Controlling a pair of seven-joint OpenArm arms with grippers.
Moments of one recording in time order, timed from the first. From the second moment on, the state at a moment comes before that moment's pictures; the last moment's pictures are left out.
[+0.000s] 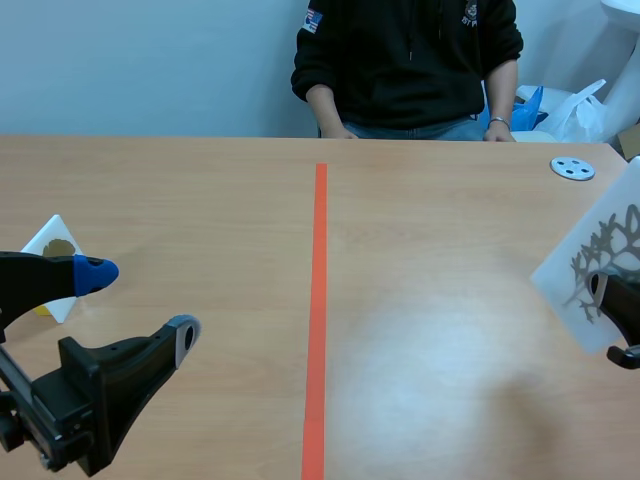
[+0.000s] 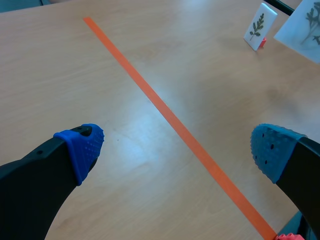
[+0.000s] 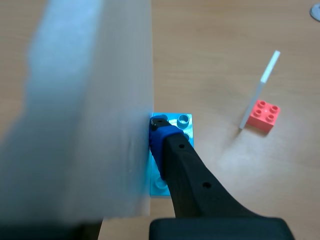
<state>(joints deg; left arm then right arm) 42.4 -26.6 -6.7 118.2 -23.8 -29.8 4.3 -30.3 24.8 19.0 91.0 26.2 34.1 4.1</state>
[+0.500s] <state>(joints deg) 42.4 -26.6 -6.7 118.2 -23.8 -29.8 4.3 -15.5 24.7 18.6 70.3 26.1 32.3 4.5</state>
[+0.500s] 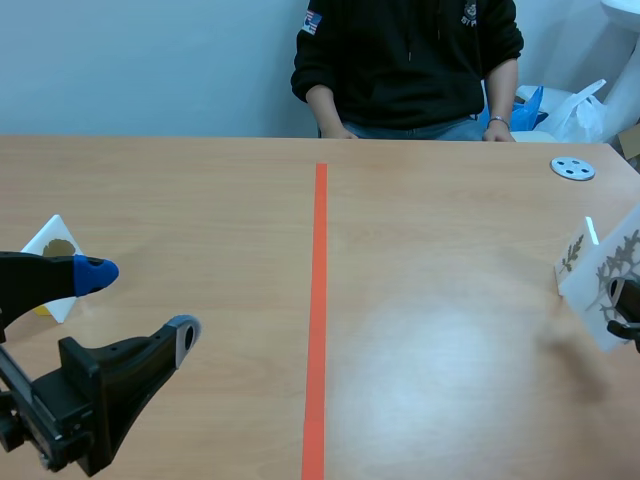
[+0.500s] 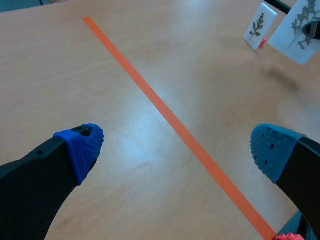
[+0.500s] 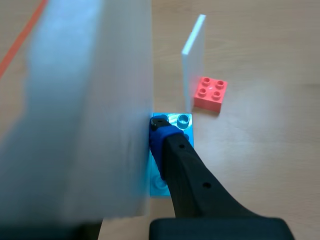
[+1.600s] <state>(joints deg) 42.4 -26.6 -6.7 118.2 -23.8 -29.8 4.3 -9.8 24.1 9.1 62.4 19.2 20.6 10.6</state>
